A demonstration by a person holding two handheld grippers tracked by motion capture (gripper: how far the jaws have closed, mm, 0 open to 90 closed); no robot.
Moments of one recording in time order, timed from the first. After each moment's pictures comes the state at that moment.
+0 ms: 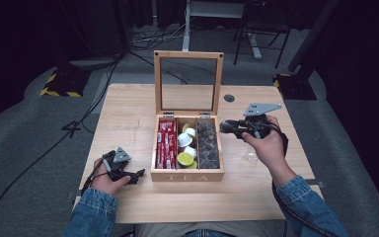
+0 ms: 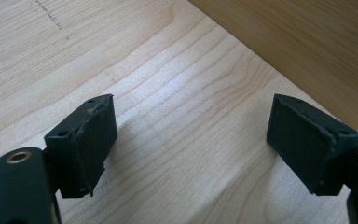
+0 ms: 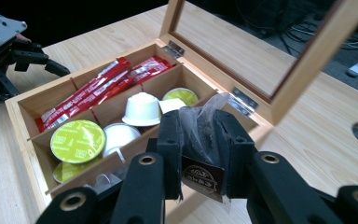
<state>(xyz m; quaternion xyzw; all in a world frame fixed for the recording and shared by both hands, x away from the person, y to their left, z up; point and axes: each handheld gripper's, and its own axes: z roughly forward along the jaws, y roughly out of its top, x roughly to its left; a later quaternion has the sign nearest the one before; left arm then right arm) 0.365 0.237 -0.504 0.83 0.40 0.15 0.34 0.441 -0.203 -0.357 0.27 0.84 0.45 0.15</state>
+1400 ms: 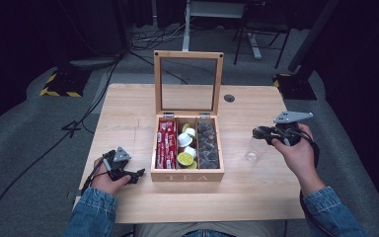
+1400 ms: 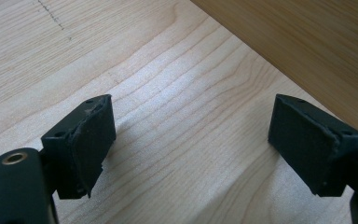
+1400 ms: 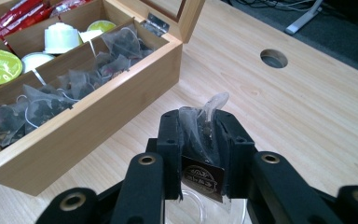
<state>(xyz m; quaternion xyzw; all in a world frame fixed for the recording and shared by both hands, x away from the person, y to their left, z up) 0.367 0.237 -0.504 0.84 0.40 0.15 0.34 0.427 -0.287 -0.369 0.33 0.84 0.38 0.20</state>
